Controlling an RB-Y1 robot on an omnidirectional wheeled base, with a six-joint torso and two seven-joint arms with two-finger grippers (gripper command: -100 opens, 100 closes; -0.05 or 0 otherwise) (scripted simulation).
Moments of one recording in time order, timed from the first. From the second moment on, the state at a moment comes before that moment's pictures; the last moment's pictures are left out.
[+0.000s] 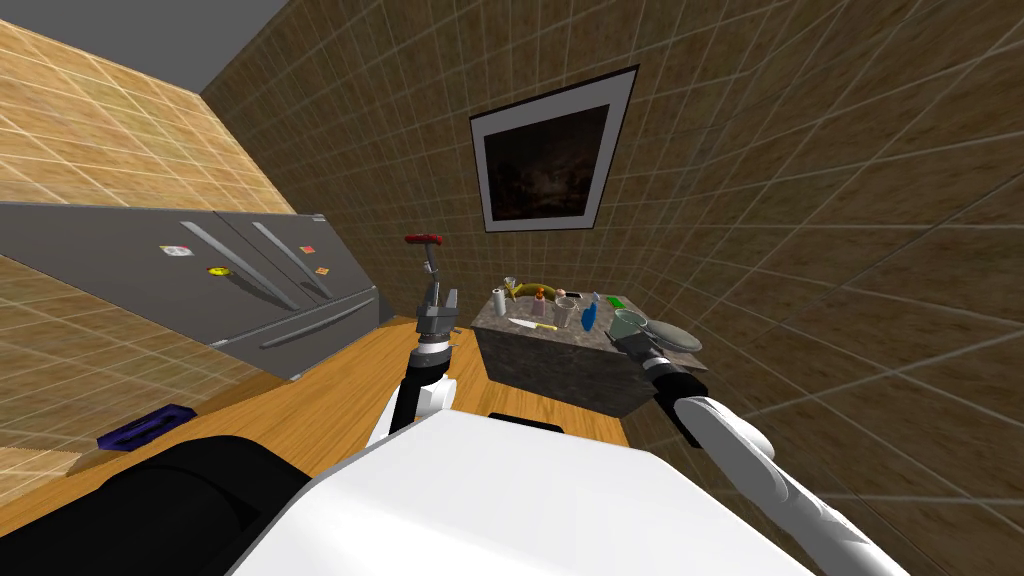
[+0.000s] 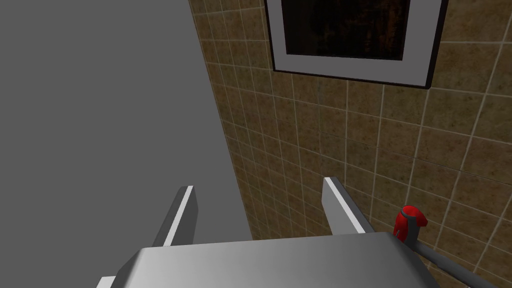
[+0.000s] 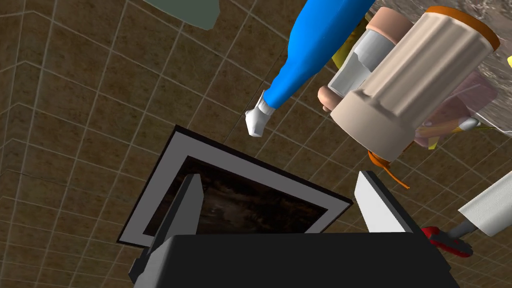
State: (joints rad) left arm 0.48 0.02 -0.04 -2.37 -0.08 -0.50 0.13; right arm 0.31 -0.67 -0.04 -1.86 2.03 0.00 -0.54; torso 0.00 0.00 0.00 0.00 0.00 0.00
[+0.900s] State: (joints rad) left arm 0.48 0.02 -0.04 -2.37 -0.08 -0.50 0.13; right arm 0.35 -0.85 -0.15 -1.95 2.04 -0.25 -0.54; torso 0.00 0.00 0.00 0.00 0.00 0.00
